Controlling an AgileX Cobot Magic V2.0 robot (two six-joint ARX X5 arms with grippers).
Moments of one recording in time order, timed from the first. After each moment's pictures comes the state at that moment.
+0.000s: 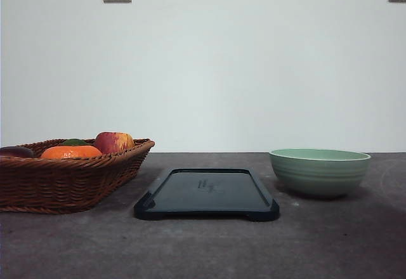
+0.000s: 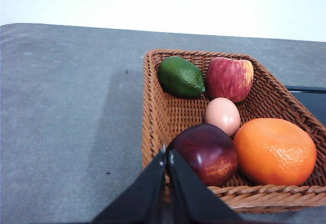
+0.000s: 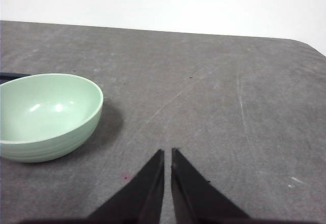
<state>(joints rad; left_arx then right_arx) -0.04 0.00 0.03 -0.18 0.05 -0.07 0.09 0.00 0.02 -0.16 0.10 0.00</state>
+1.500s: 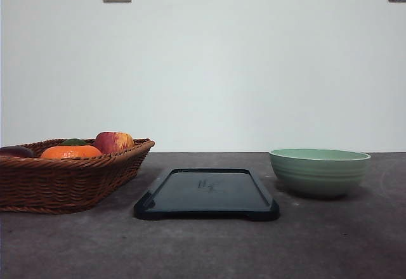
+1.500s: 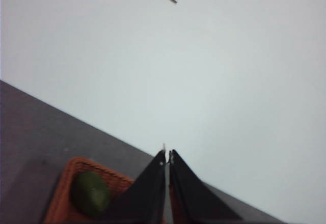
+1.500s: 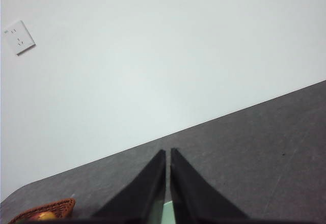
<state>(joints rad) -0.04 0.04 0.26 -0.01 0.06 -0.60 0.09 0.07 0.22 0.01 -0.05 0.47</state>
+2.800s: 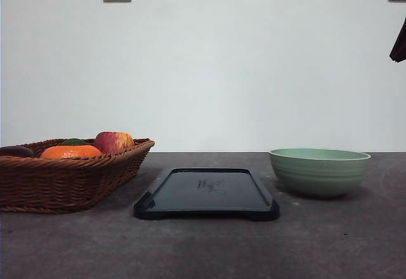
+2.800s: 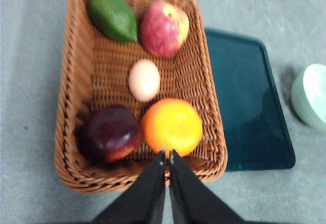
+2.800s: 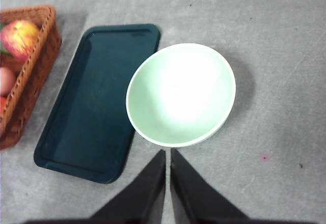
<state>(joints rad) -0.04 0.84 0.88 -0.75 0.31 -0.22 0.09 0.92 0.81 -0.58 -0.35 0.21</state>
